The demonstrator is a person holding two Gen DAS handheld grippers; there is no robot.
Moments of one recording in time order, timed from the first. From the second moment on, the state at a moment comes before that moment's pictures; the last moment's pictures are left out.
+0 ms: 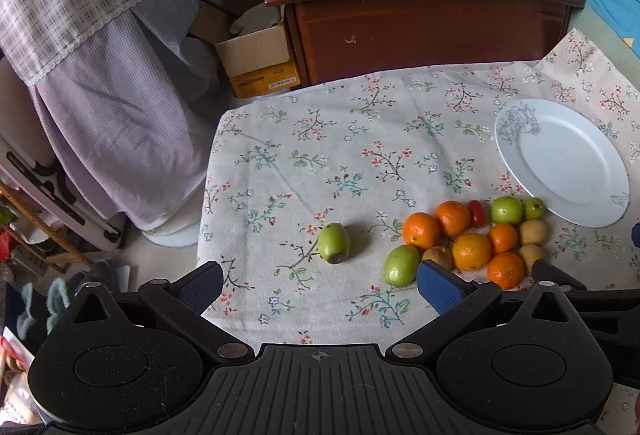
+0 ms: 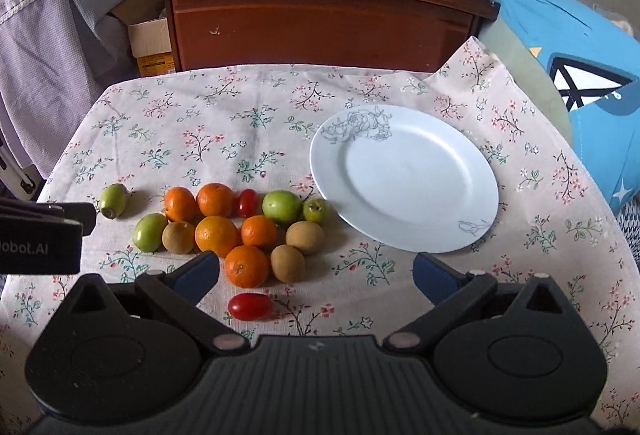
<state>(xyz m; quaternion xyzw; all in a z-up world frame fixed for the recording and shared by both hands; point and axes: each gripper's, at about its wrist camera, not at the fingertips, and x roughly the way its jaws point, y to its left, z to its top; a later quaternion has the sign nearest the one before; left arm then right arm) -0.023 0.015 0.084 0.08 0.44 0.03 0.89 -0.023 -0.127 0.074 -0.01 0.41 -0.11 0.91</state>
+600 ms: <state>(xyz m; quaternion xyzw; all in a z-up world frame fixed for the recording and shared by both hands) -0.021 0.019 0.065 0.06 0.47 0.03 0.88 -0.022 -0.125 0.076 0.00 0.43 -0.12 0.90</state>
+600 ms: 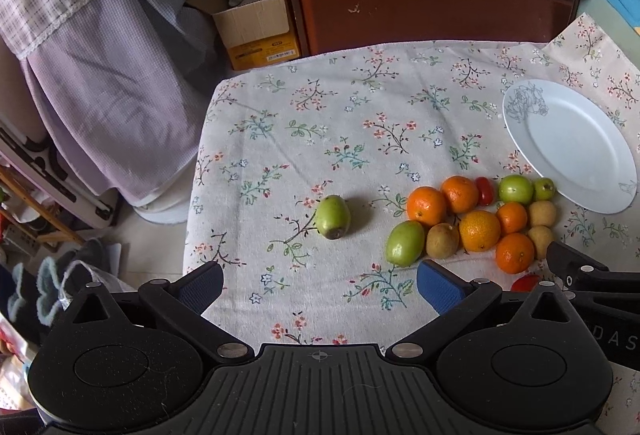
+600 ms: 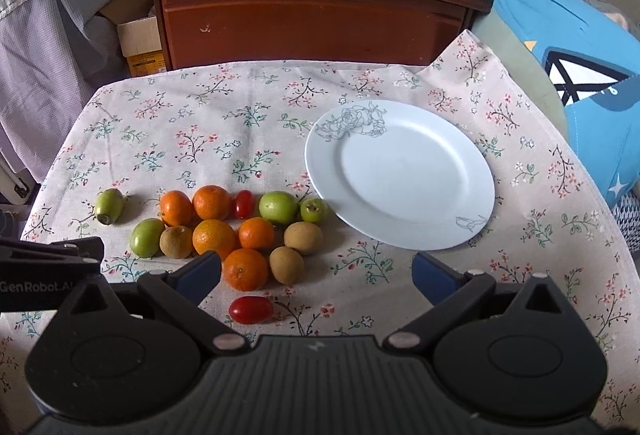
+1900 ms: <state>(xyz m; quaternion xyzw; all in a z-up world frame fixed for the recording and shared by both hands) -0.024 0.018 0.059 0.06 0.47 0.03 0.88 -0.023 -0.126 0.069 0.01 0.44 -0.12 0.89</state>
